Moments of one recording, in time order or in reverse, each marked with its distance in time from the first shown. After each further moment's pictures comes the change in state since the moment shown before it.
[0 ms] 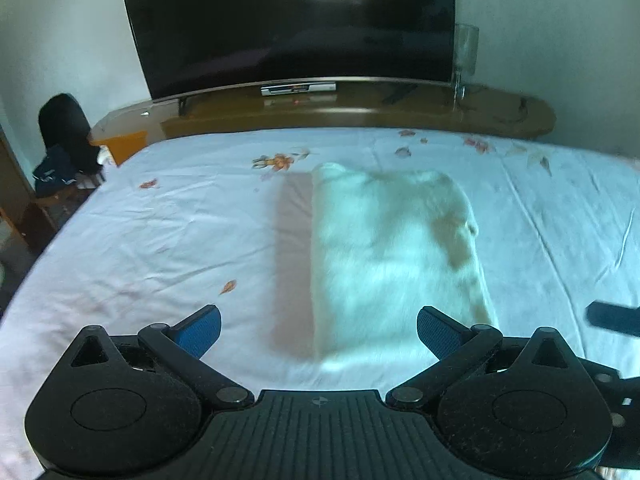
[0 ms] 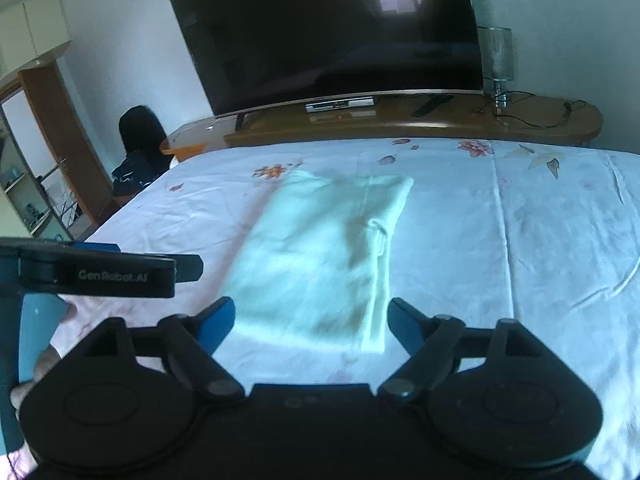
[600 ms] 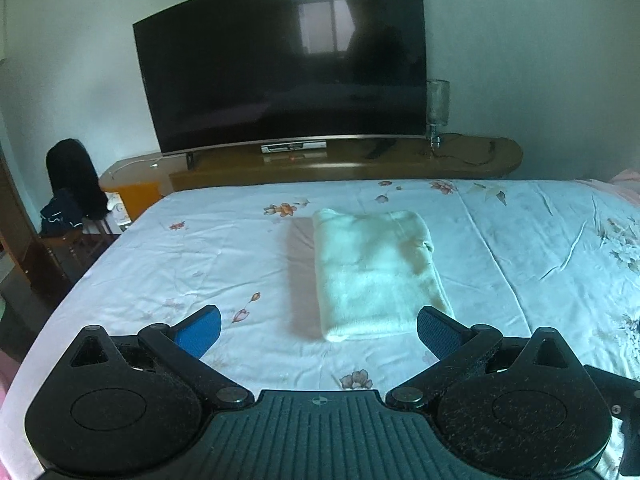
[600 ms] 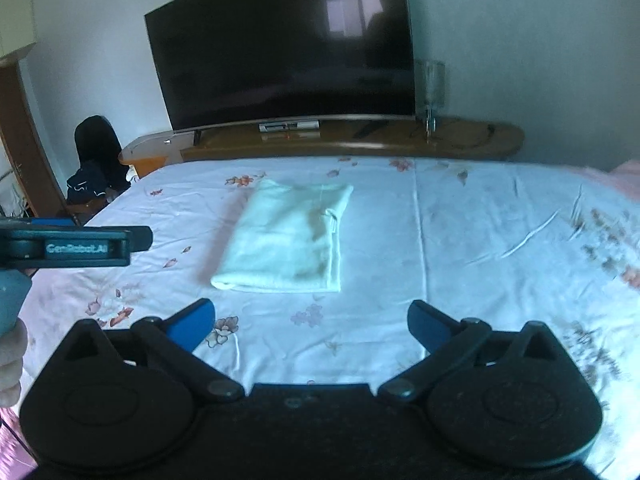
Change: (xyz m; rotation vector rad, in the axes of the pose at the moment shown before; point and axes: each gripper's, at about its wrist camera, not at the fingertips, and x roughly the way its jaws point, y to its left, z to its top) left arm -0.133 0.023 -0.046 0.013 -0.180 -0.033; right arm -0.139 0.061 -0.048 -0.005 -0.073 -0.223
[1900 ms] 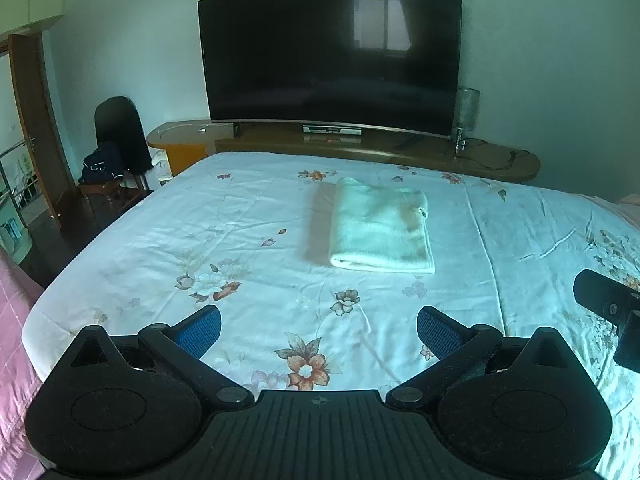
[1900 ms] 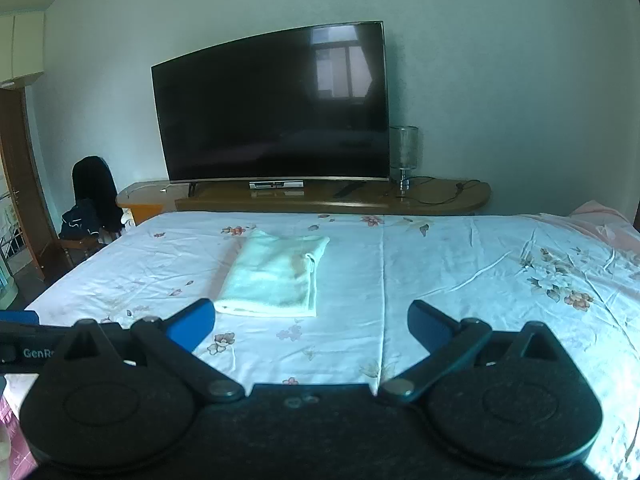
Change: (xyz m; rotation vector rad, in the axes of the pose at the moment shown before) left arm -0.124 -0.018 -0.074 -0.147 0.039 0.084; right arm -0.102 -0.005 -0.036 -0.018 -0.183 -0.049
